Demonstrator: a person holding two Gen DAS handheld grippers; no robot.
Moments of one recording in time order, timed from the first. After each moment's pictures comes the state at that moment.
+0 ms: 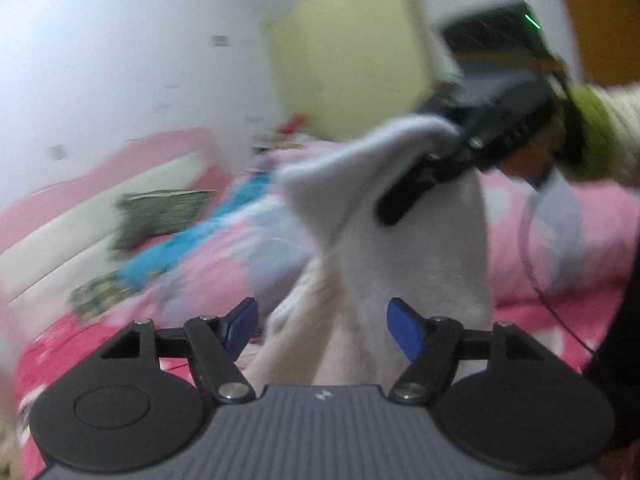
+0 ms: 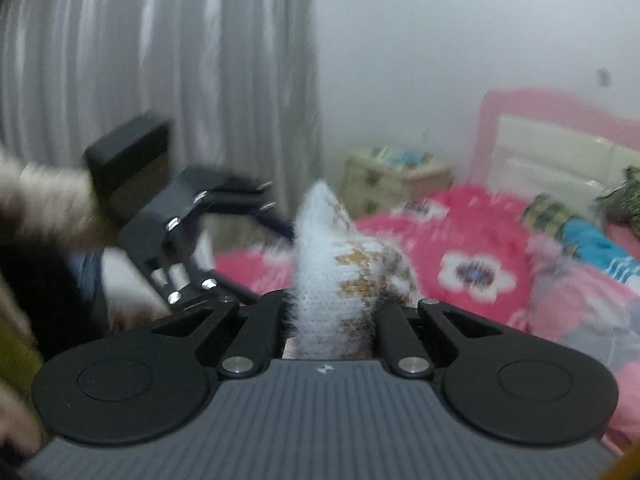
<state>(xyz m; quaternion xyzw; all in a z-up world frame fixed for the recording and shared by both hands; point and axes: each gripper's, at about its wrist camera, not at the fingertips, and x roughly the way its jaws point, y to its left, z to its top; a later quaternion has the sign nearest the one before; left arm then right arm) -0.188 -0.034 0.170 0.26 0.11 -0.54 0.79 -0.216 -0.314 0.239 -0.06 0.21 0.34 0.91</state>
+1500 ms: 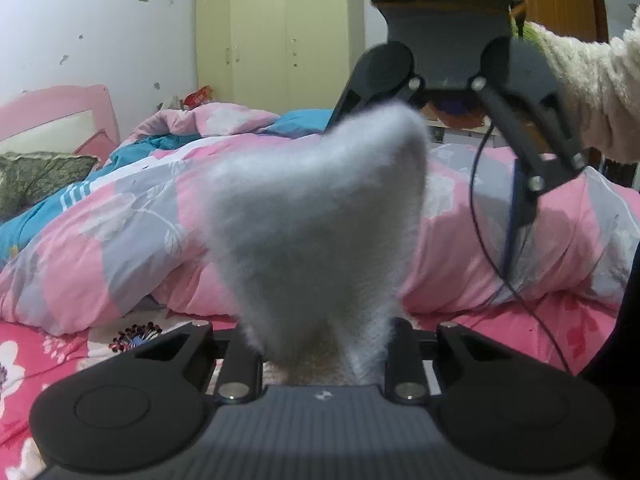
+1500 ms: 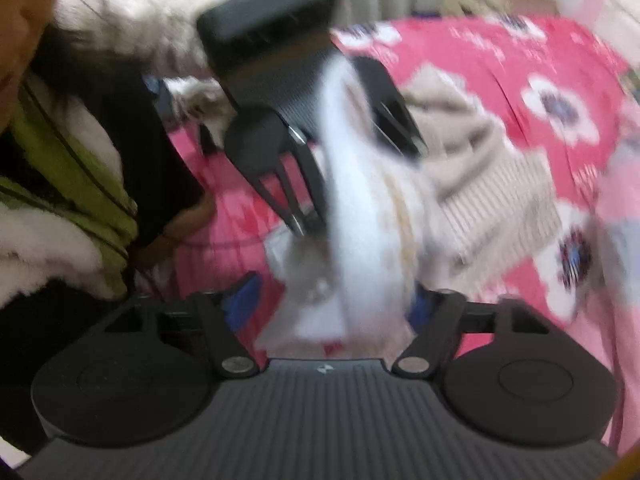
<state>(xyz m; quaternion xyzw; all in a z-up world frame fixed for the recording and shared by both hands) -0.119 -0.130 0.080 0.18 0.18 -0.64 0.72 -0.200 -0.355 0.199 -0.19 0.49 0.40 0.75</state>
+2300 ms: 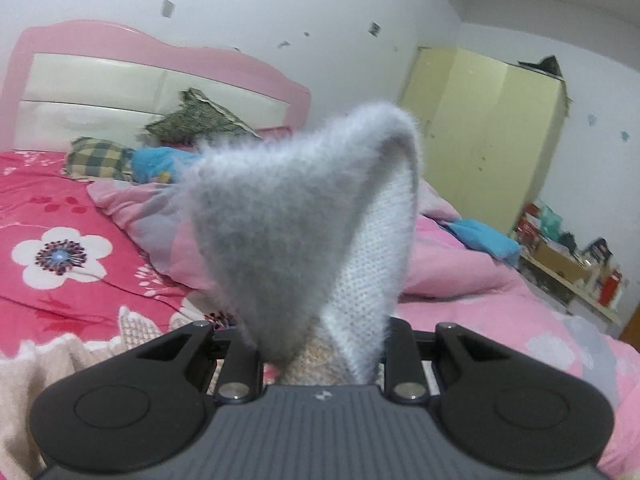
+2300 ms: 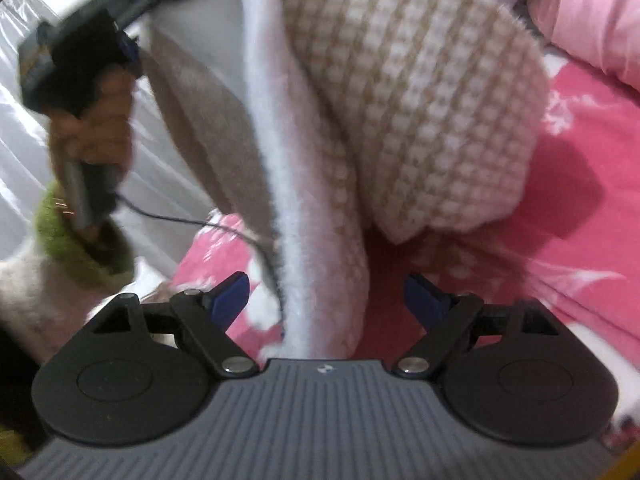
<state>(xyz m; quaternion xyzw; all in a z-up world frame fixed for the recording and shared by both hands) -0.030 -0.098 0.095 -0.06 0.24 -0.45 0.86 -0.254 -0.341 -0.033 0.31 0.33 0.14 0.88</state>
